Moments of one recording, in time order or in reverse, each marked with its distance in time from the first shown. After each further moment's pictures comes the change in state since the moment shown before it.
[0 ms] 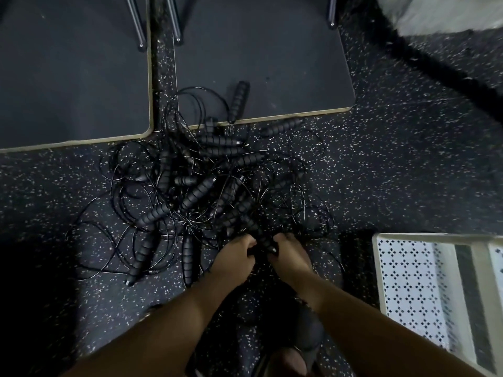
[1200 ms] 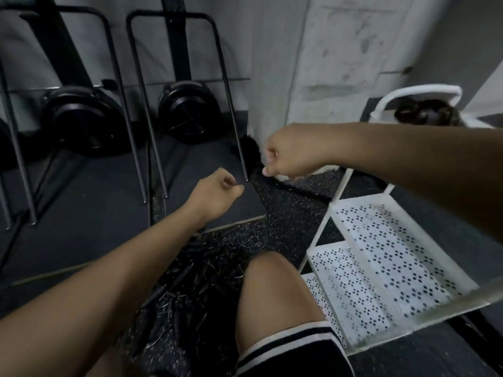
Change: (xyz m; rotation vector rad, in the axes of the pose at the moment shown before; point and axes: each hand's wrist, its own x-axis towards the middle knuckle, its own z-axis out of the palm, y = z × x) left_hand -0.382 0.320 -0.304 -0.088 0.390 0.533; right_hand -0.552 -0.207 -0.459 -0.645 0.395 -0.234
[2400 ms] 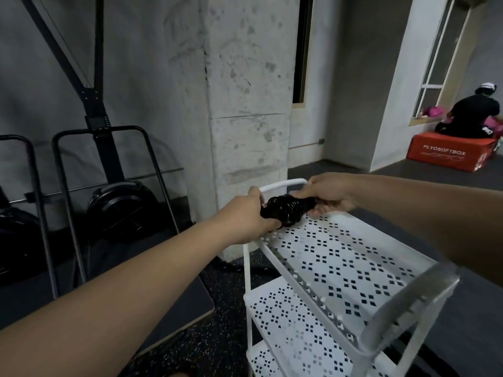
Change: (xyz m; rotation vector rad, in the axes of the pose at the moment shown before) left_hand 0.044 0.318 0.090 0.404 -0.114 0.428; right_hand -0.078 0.335 -0.001 1.291 0.262 0.421
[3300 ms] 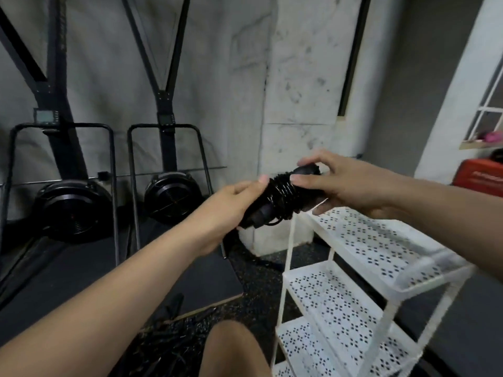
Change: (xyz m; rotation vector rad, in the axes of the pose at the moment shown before) left_hand -0.202 -0.066 -0.066 -0.907 0.162 0.019; right_hand -0.209 -0.067 0.140 -0.054 -0.059 -0.506
